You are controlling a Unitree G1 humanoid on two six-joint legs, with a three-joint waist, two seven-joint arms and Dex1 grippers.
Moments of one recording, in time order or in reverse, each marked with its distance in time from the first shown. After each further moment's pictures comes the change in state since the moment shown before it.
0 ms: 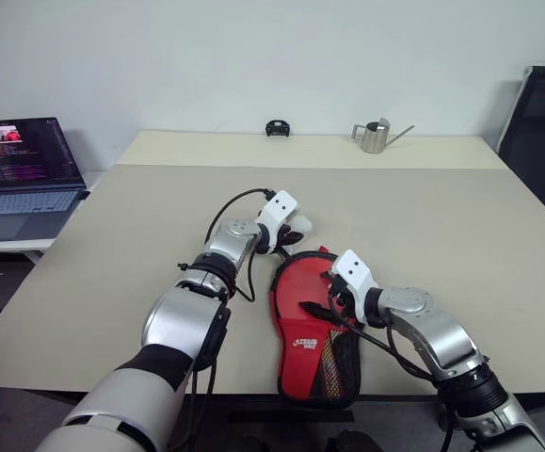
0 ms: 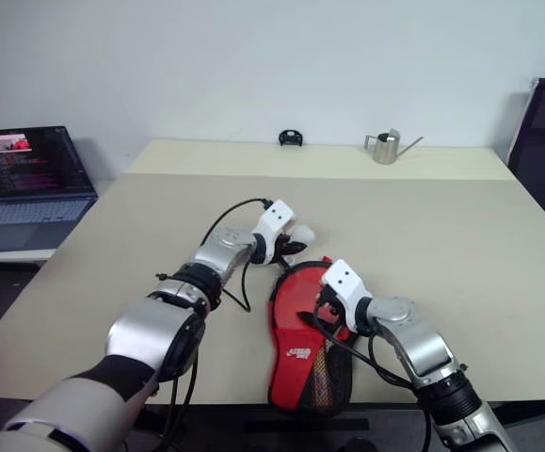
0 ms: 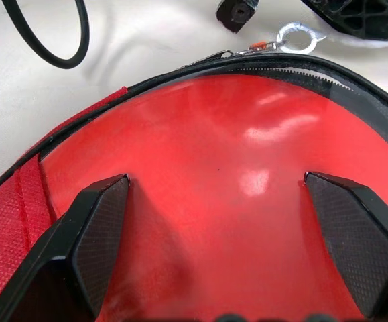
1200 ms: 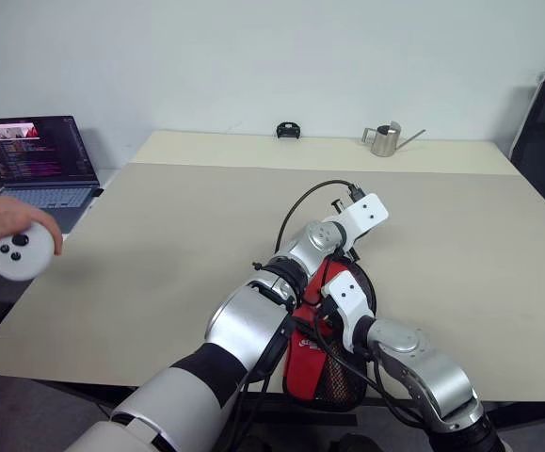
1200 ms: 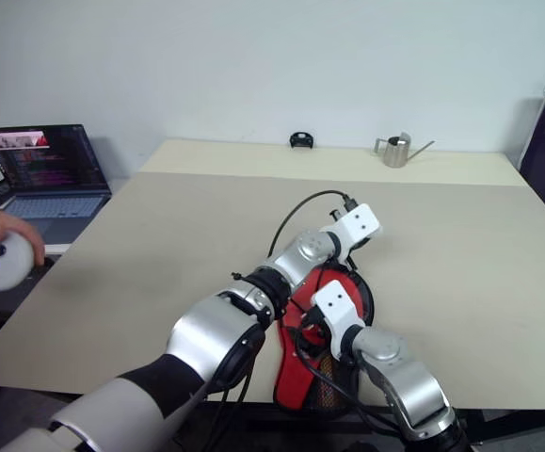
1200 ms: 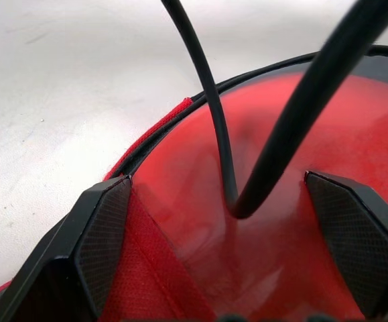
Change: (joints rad) left arm -0.120 -0.339 -0.044 0.080 0.243 -0.155 0.348; right arm 0.226 0.126 0.027 -0.290 -0.004 0.167 -0.256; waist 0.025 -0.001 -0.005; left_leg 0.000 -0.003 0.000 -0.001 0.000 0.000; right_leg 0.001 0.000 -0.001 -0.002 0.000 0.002
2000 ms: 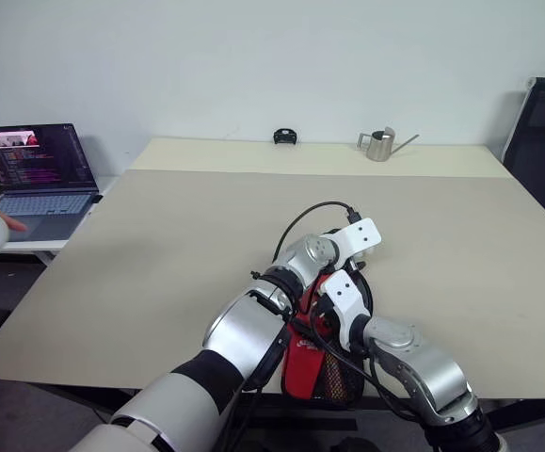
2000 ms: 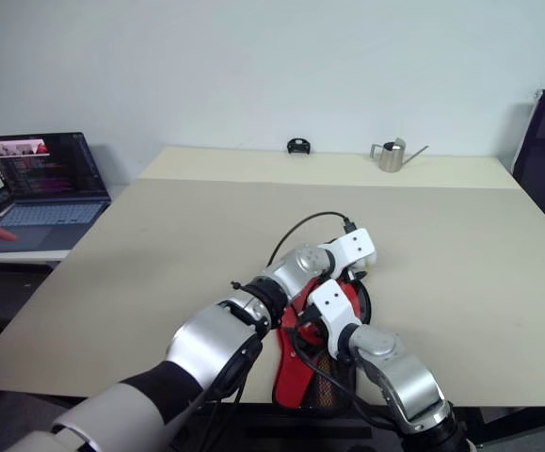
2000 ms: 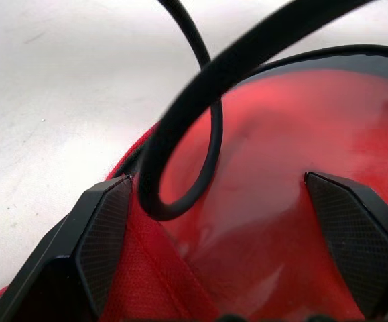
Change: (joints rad) left arm 0.060 0.033 -0.063 -0.012 0.041 0.078 -0.052; right arm -0.054 0.009 -0.002 0.058 0.012 0.029 0.025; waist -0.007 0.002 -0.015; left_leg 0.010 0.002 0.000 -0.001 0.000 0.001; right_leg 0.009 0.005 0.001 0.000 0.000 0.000
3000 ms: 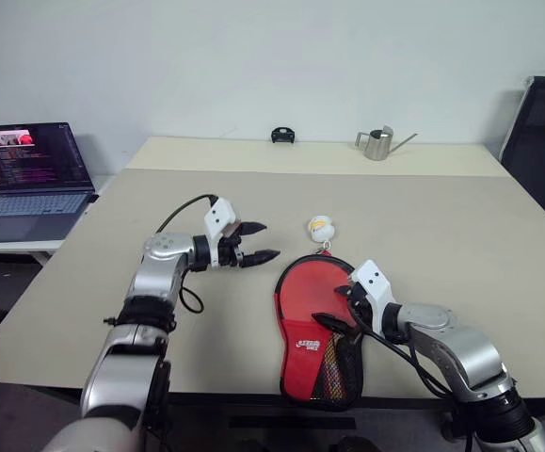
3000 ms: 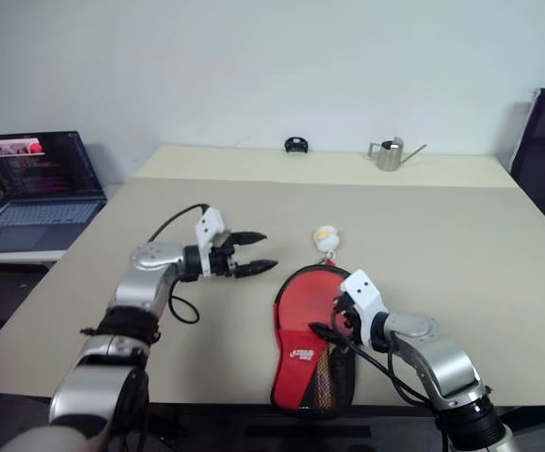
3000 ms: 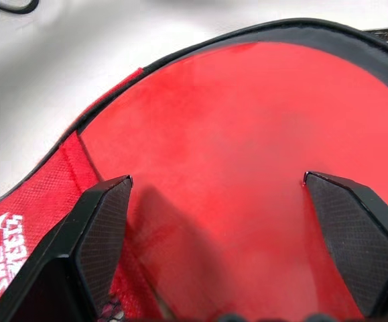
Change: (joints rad) left arm 0.582 0.556 0.244 -0.901 -0.511 0.143 -0.813; right arm -0.045 -0.176 -0.150 0.027 0.169 0.028 0.214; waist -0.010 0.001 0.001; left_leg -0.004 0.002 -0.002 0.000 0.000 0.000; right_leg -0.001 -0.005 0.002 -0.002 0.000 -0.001
